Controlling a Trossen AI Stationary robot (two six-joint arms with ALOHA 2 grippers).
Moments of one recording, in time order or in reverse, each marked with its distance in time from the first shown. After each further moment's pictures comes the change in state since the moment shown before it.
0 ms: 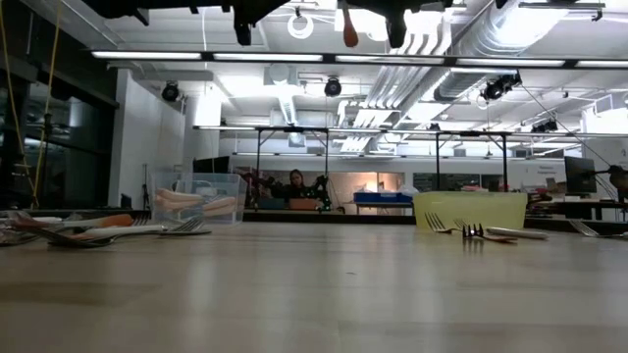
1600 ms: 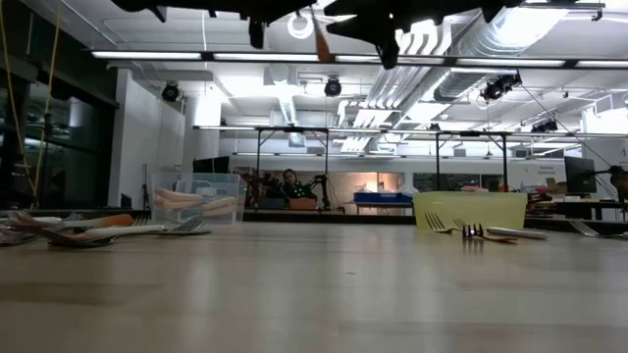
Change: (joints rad) left arm 0.017 0.089 0.117 -0.139 -0.038 0.130; right arm -0.020 0.078 0.009 -0.027 -0.036 0.077
